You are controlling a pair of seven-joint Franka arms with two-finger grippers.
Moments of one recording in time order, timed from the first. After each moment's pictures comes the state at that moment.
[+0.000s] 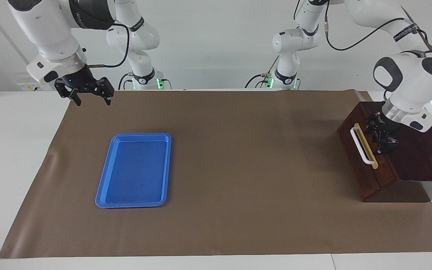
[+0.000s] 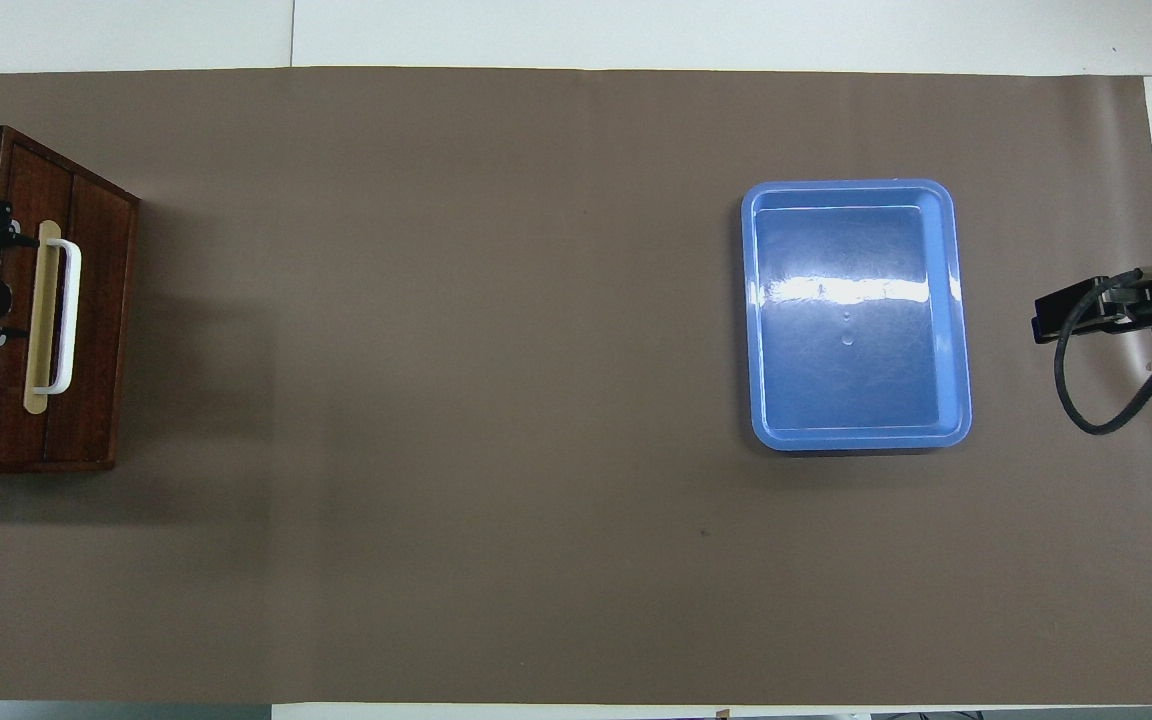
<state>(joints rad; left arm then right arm) 0.15 0.15 -0.01 -1.81 0.04 2.03 -1.25 0.03 -0.02 -0.03 -1.63 -0.03 1.54 -0.03</state>
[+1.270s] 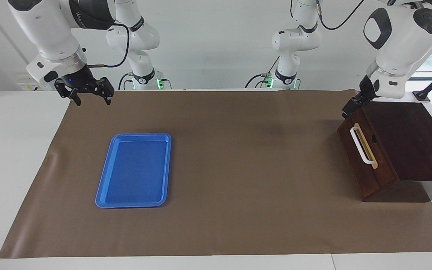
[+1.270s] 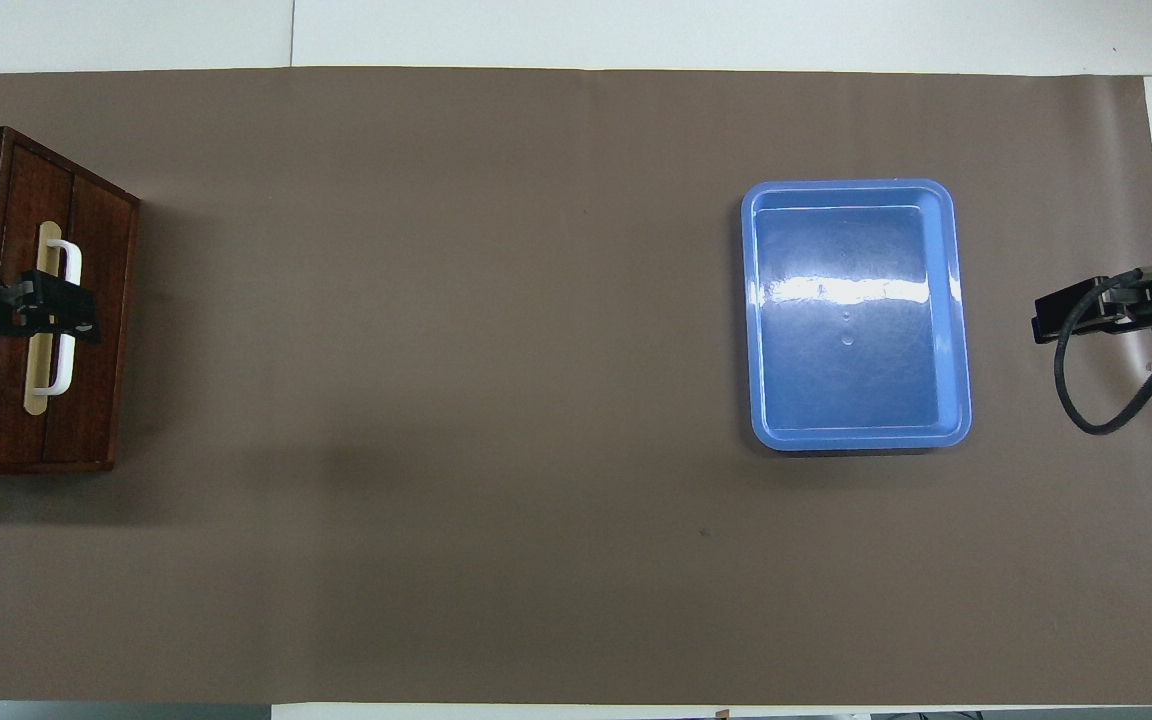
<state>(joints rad) -0.09 -0.01 0.07 -1.71 0.03 1.60 -0.16 0.02 -0.02 -0.03 -1.63 -0.03 1.54 -0.03</state>
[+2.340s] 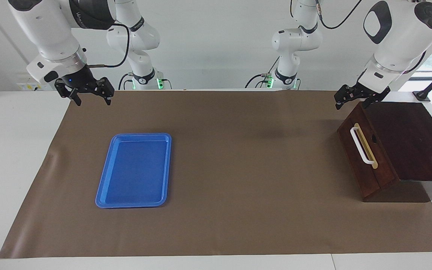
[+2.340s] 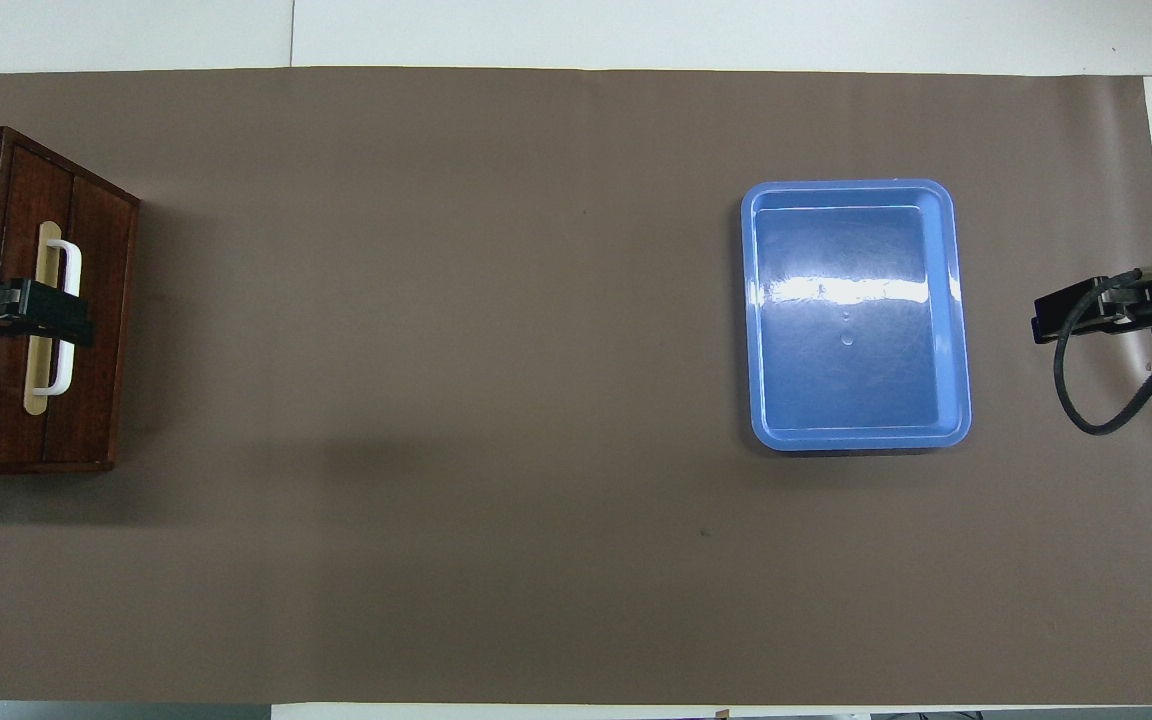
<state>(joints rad) 0.01 -0.01 -0.04 -1.65 0.02 1.56 0.03 0.02 -0.02 -0.03 -1.63 -0.03 1.54 -0.03</state>
